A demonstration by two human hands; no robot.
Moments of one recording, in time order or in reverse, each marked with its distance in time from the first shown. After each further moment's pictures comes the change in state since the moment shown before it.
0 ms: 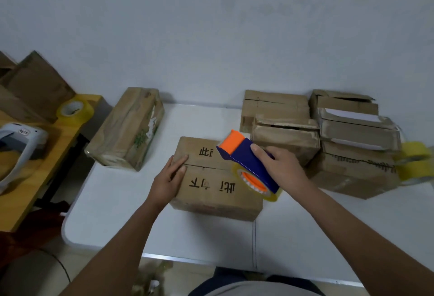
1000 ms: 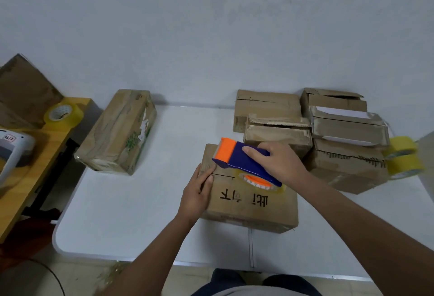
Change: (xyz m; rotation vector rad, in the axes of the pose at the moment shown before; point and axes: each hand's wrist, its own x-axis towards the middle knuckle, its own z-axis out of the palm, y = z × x) left_hand -0.021 0.033 0.082 -0.095 -0.064 0.096; right_hand 0.015 0.011 -0.013 -0.228 -0.021 -0.127
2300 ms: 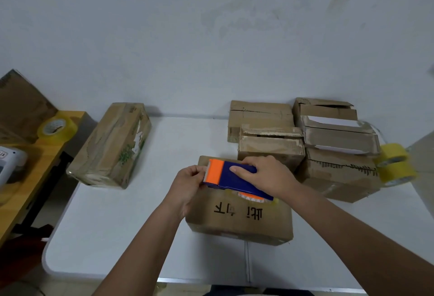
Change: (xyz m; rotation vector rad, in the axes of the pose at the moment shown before) left_hand 0.026 0.087 -0.033 -0.453 -0.052 -0.411; right_hand 0.002 -0.004 -0.002 -0.127 -0.142 -0.027
